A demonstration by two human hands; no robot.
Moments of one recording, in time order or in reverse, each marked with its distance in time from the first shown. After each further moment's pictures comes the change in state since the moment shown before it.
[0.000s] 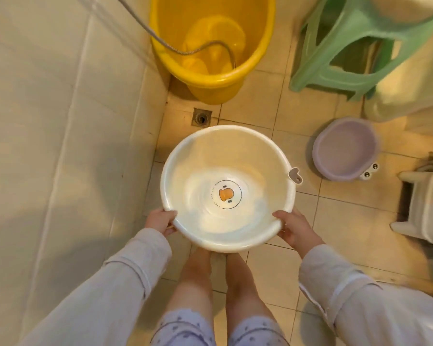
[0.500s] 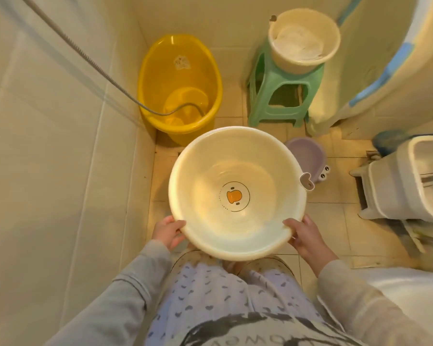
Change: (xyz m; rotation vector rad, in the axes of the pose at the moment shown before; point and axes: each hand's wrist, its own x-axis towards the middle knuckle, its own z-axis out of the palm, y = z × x) left_hand -0.163 -0.013 -0.009 -0.008 -0.206 0.266; right_hand -0.160 0.025 -0.099 0.204 0.000 -0.295
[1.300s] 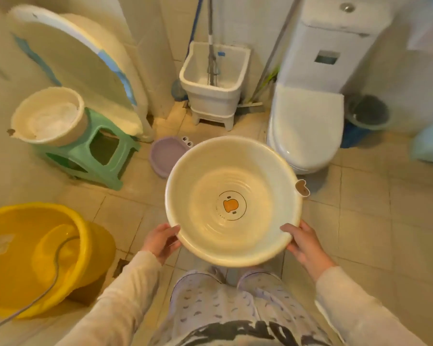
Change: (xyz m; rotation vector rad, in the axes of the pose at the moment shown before) left_hand -0.009 0.059 0.101 0.999 -0.725 0.051; right_hand -0.165 0.208 0.036 1.109 0.723 -0.105
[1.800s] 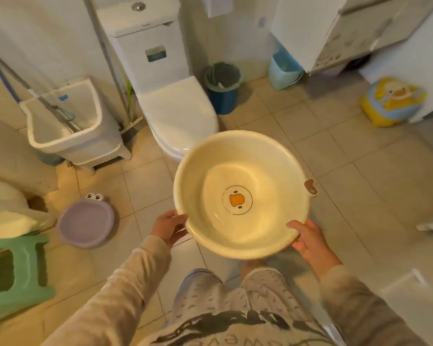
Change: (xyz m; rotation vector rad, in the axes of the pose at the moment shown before) left_hand -0.002 -0.027 0.219 0.659 -0.446 0.035; right_hand -0.054 0.069 -0.183 0.638 0.429 -0.104
